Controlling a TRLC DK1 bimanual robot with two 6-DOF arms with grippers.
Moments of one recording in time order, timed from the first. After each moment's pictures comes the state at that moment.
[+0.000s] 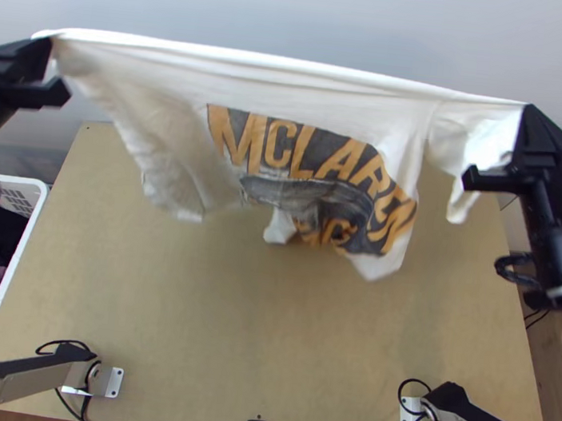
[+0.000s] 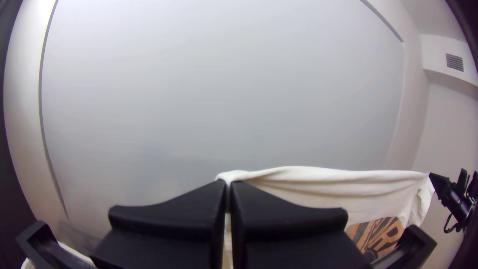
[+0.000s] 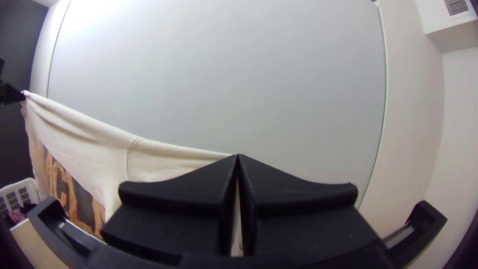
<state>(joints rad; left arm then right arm) -0.19 1.29 2.23 -0.95 -0.18 -0.16 0.57 1.06 1.66 -0.41 0.54 -0.17</state>
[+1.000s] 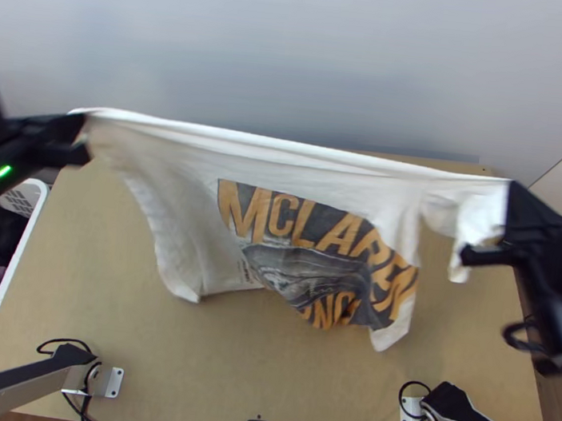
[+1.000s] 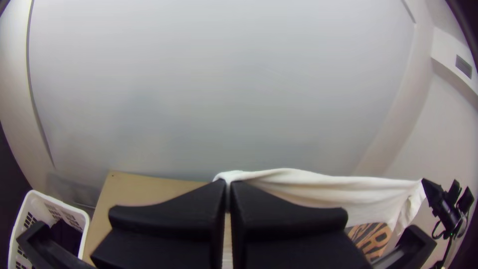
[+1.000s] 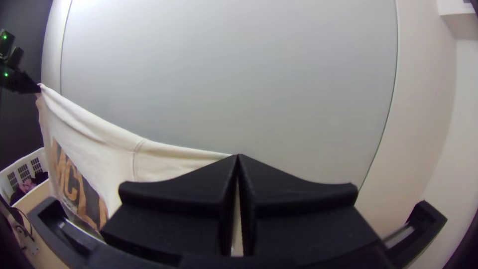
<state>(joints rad) -0.24 1.21 2.03 -1.12 -0.09 -0.27 0.67 0.86 1.45 -0.61 0.57 -0.09</state>
